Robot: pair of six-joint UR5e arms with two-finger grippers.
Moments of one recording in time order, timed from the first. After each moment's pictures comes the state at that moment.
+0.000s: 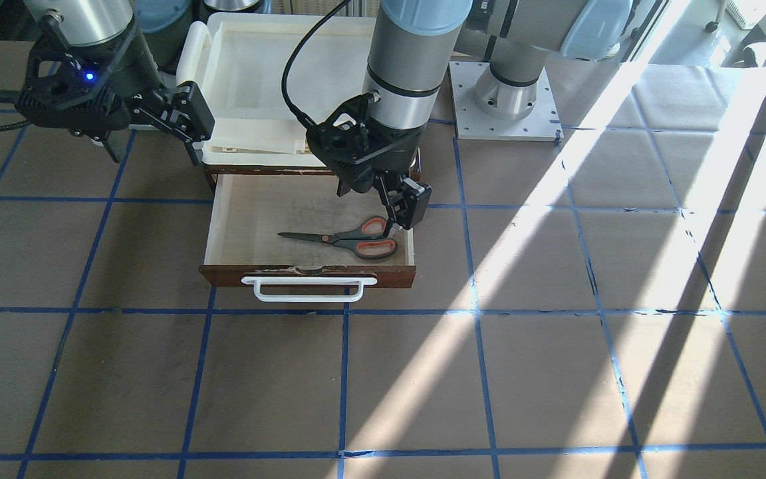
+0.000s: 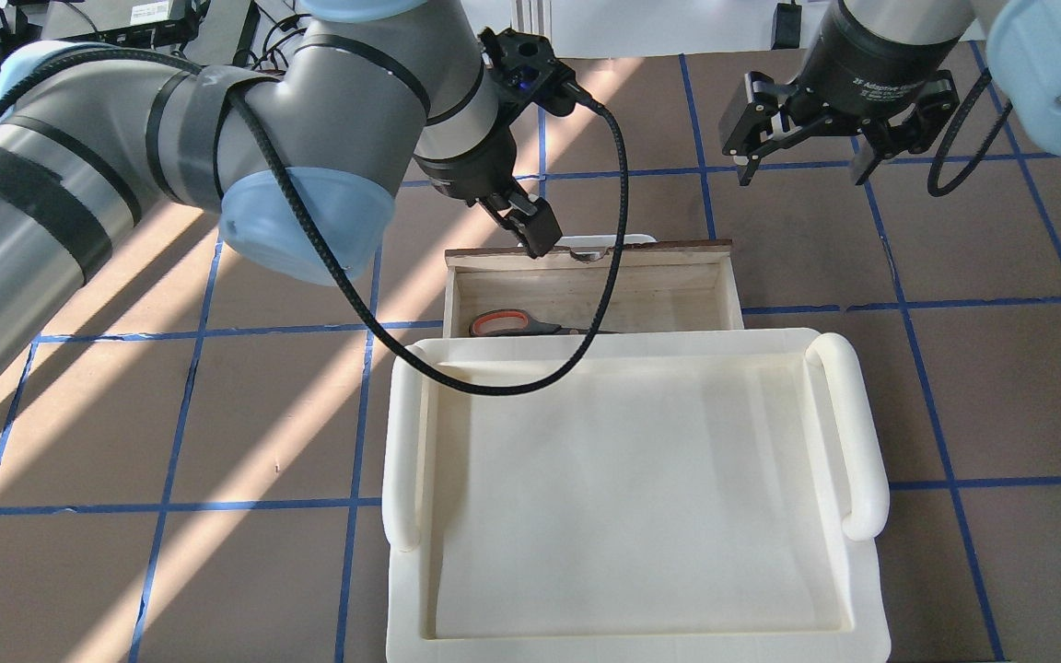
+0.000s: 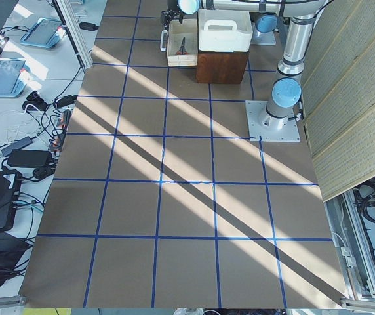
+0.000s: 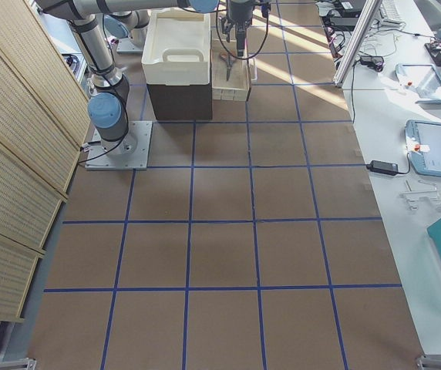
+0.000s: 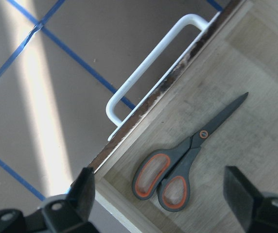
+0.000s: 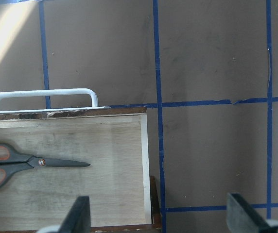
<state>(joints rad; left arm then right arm) -1.86 -1.73 -1.56 -1.25 1.46 0.39 1.60 -1.58 1.52 -1.58 -1.55 0.07</state>
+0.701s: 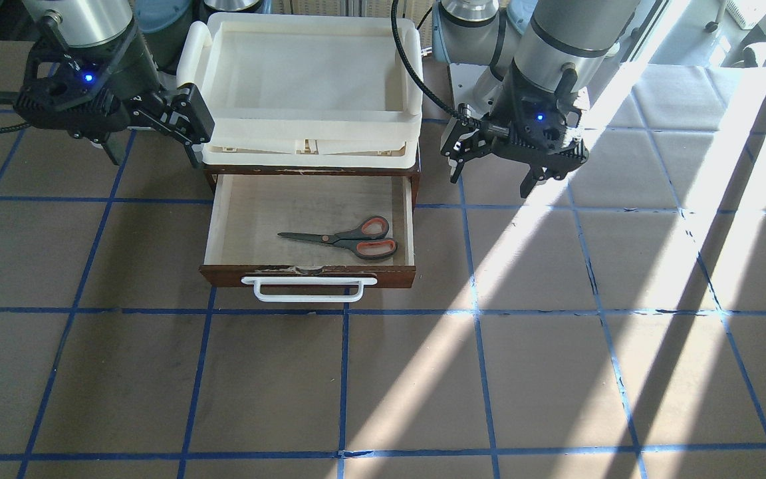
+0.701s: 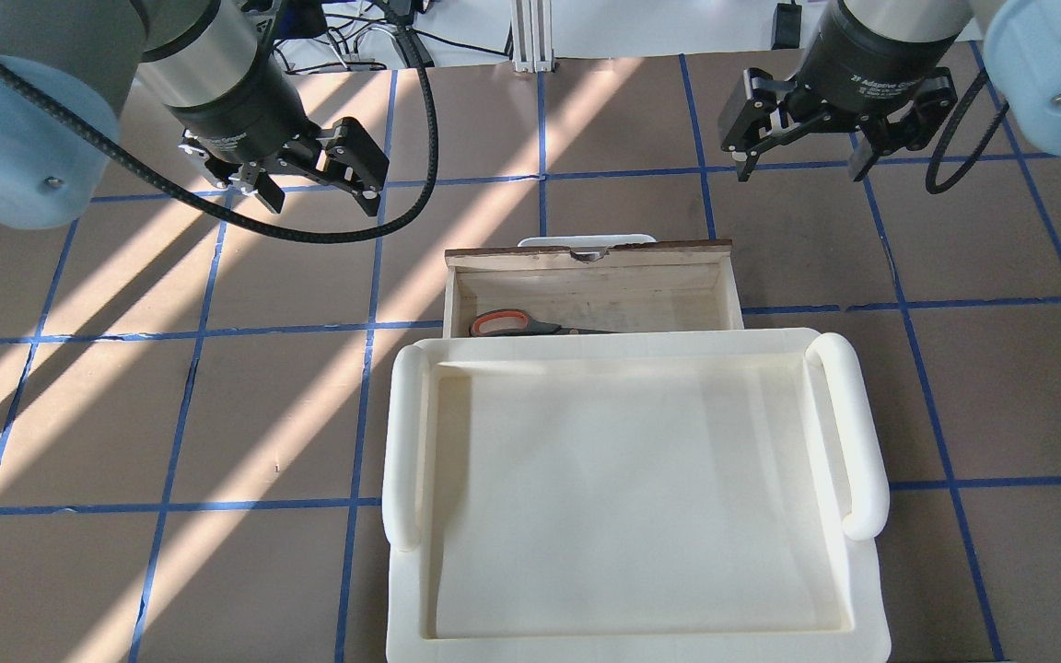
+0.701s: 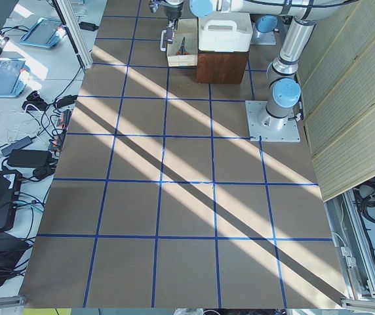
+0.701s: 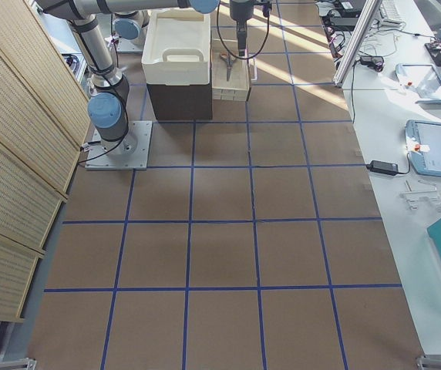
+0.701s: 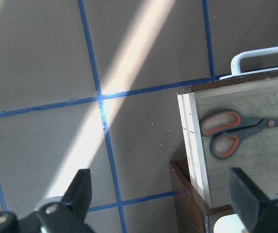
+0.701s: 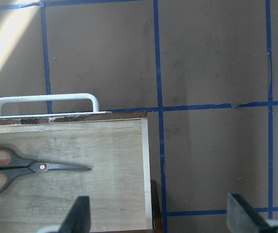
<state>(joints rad) -1.61 -1.59 -1.56 -1.49 1.47 0.06 1.60 -1.58 1.52 -1.60 -1.55 0.08</state>
